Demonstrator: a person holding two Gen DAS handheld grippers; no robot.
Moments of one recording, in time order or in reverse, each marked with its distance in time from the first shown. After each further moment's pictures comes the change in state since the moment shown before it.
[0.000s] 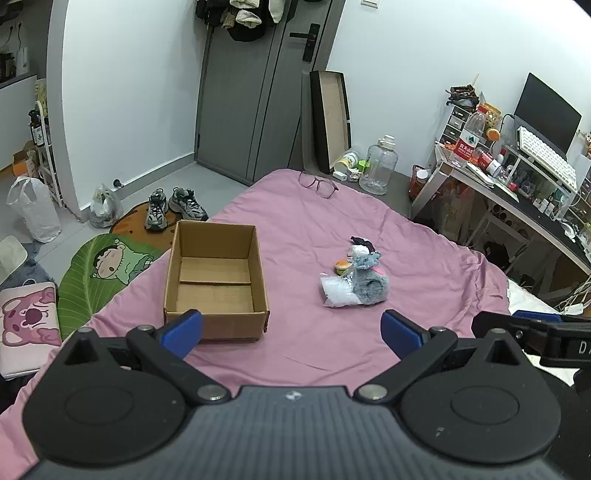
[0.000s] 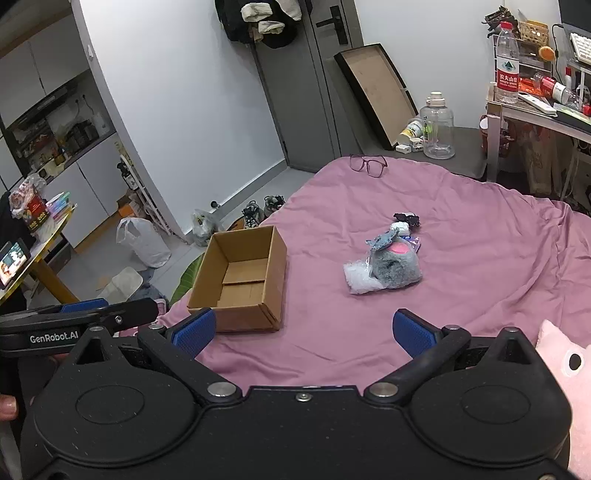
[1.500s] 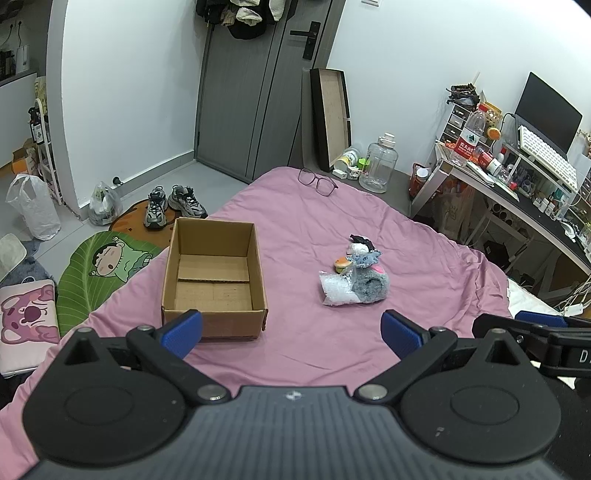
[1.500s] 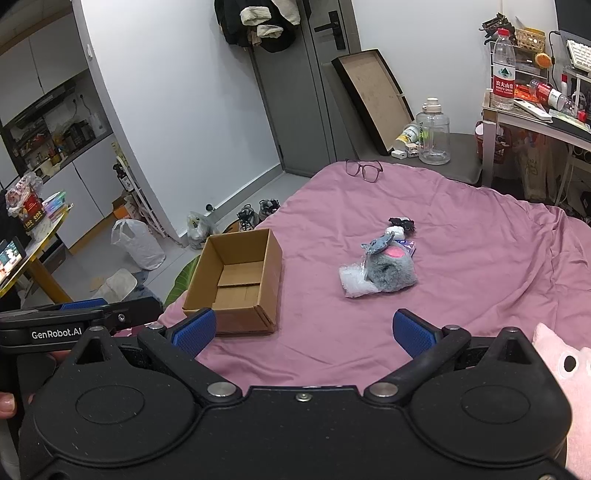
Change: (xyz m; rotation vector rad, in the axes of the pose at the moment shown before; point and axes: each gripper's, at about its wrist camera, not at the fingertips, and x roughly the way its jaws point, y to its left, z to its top) left arm 0.004 0.000 0.001 -0.001 0.009 -0.002; right arm -0.002 0.006 -0.003 -0.011 -0.016 -0.024
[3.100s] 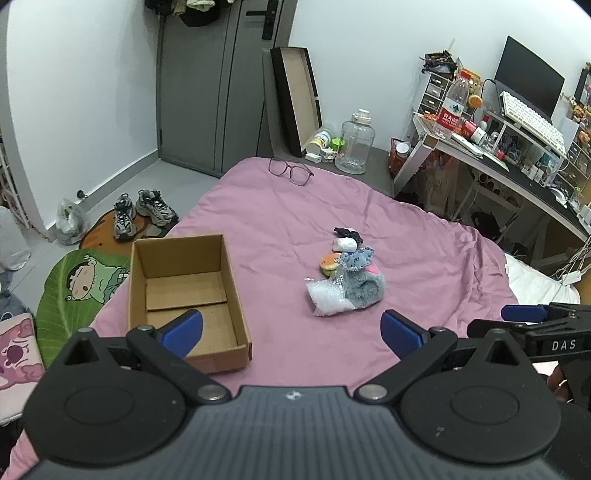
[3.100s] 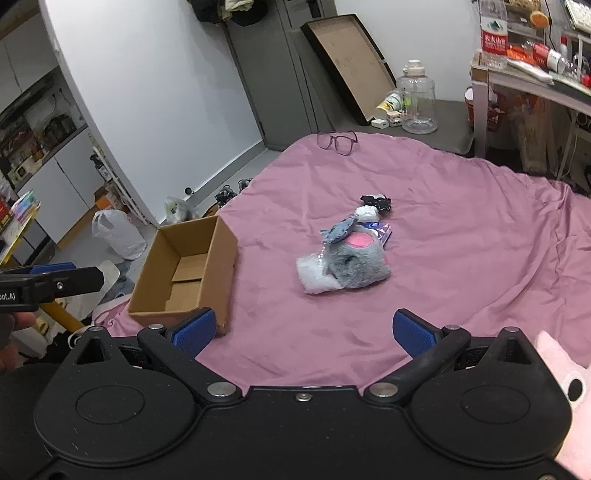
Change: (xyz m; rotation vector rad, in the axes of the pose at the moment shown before) left arm 0.076 -0.008 0.041 0.119 0.067 -0.074; right arm 0.077 -0.083 0.015 0.051 0.090 -0.002
